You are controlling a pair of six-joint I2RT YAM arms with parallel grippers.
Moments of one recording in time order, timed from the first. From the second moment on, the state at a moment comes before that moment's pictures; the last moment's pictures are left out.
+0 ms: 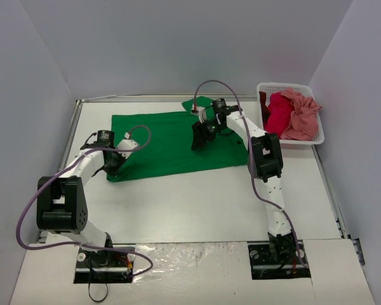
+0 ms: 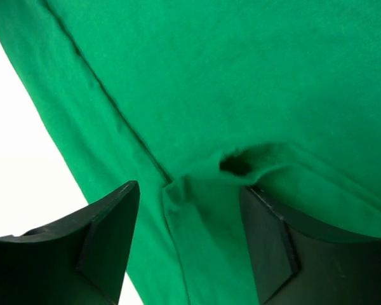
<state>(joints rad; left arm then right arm) -0.02 1.55 0.99 -0.60 0.10 0.64 0.34 2.48 2.09 -0.77 -0.80 -0.34</state>
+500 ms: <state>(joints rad) -0.02 1.54 0.99 -0.60 0.11 0.64 0.30 1.89 1.72 -0.77 -0.57 -0.41</state>
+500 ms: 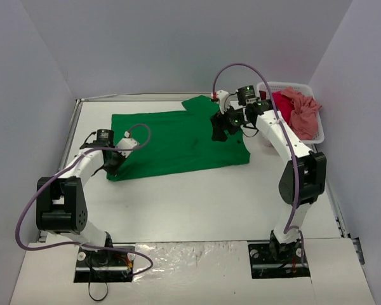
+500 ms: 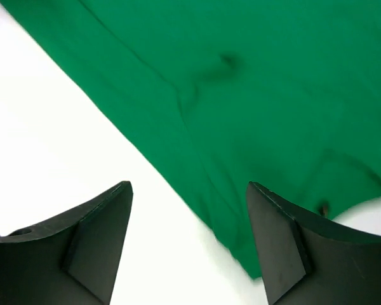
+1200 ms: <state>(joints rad) -0.02 1.48 0.99 -0.61 0.11 0.64 0.22 1.80 1.29 -0.72 -0.07 -0.45</state>
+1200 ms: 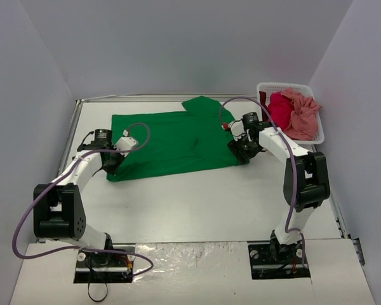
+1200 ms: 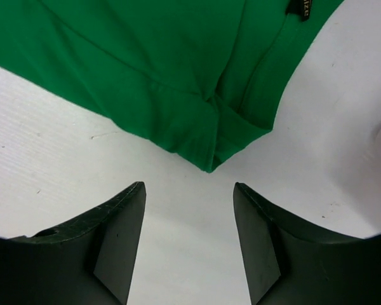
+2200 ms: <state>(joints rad) -0.01 1.47 1.00 -0.61 0.08 0.68 0.15 1.94 1.30 -0.66 -0.05 -0.45</state>
